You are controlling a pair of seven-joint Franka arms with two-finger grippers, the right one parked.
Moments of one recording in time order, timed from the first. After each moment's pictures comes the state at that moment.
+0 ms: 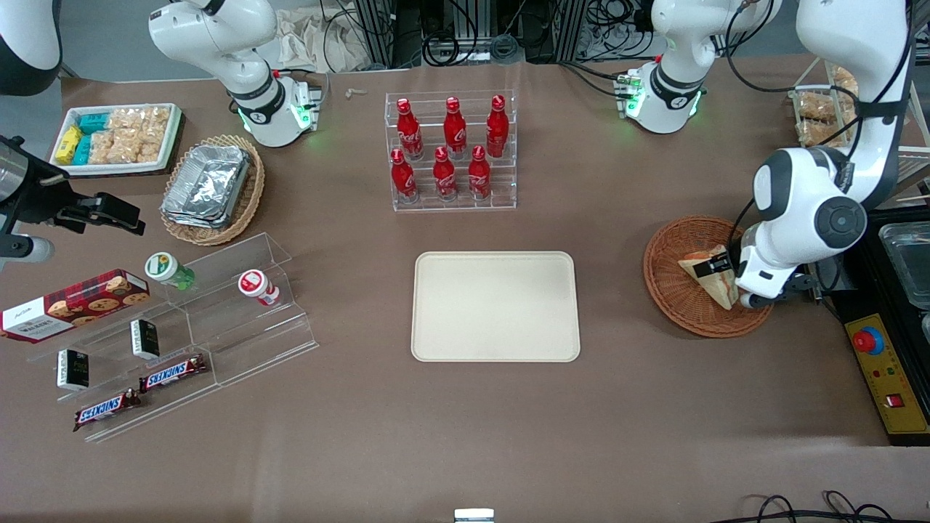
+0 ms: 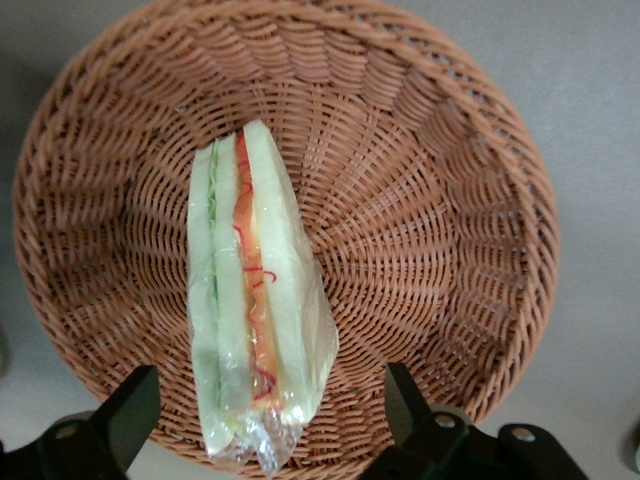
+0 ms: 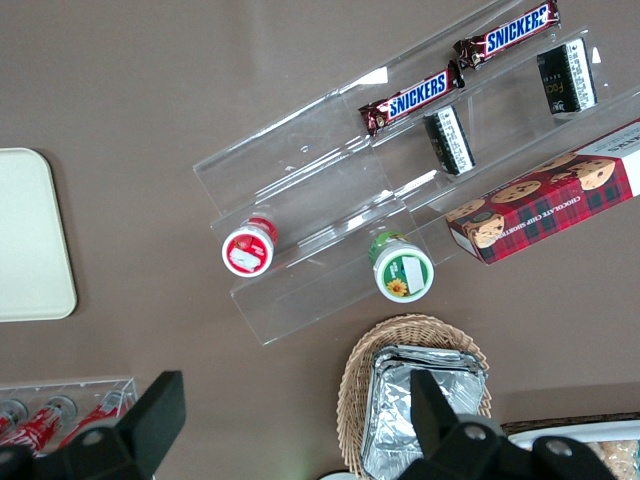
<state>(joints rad) 0.09 0.20 -0.10 -2.20 0.03 2.19 -0.38</state>
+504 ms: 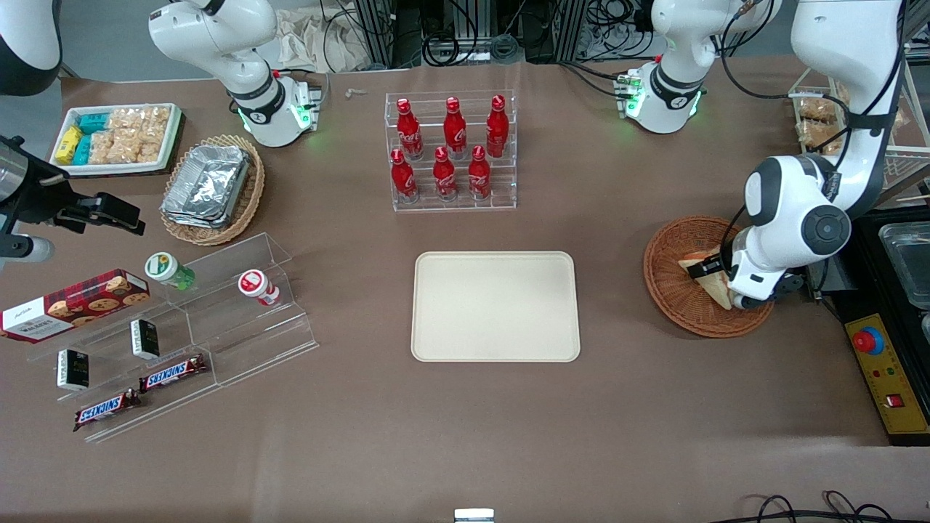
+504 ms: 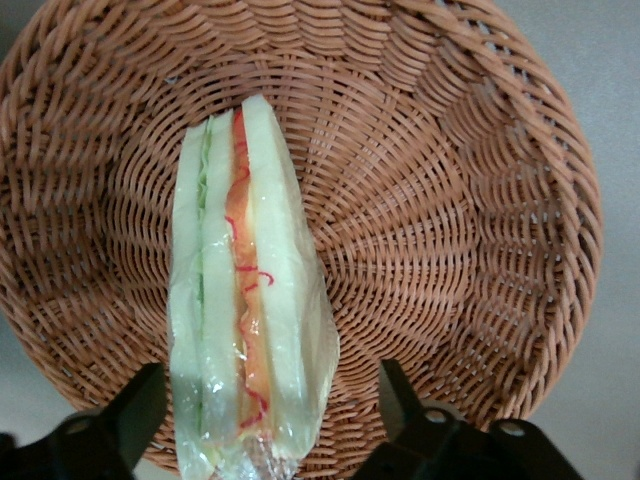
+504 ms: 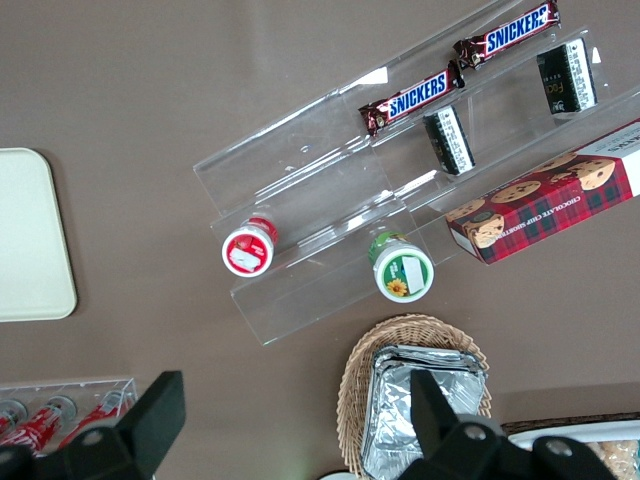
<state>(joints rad) 0.09 0.22 -0.10 -2.23 0.03 2.23 -0.42</state>
